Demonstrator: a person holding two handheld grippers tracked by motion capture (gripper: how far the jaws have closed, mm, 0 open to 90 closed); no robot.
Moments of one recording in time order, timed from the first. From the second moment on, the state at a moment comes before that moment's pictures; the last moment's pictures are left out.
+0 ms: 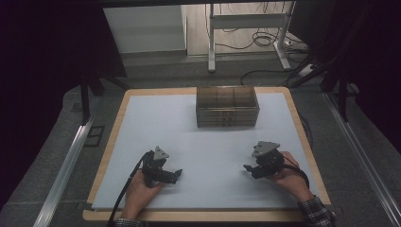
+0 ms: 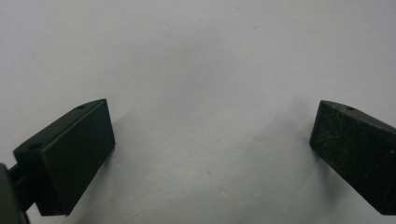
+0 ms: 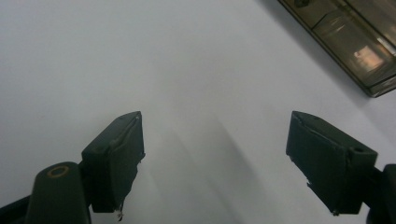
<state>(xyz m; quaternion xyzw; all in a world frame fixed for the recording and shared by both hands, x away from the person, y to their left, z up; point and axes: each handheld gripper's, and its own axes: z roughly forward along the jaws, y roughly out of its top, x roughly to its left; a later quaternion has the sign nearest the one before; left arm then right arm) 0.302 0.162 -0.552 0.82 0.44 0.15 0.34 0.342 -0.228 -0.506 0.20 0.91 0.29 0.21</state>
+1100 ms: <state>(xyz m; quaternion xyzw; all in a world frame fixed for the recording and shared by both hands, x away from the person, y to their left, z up) 0.302 0.162 -0.552 0.82 0.44 0.15 0.34 0.358 -0.187 -0.508 0.10 0.90 0.22 0.37</state>
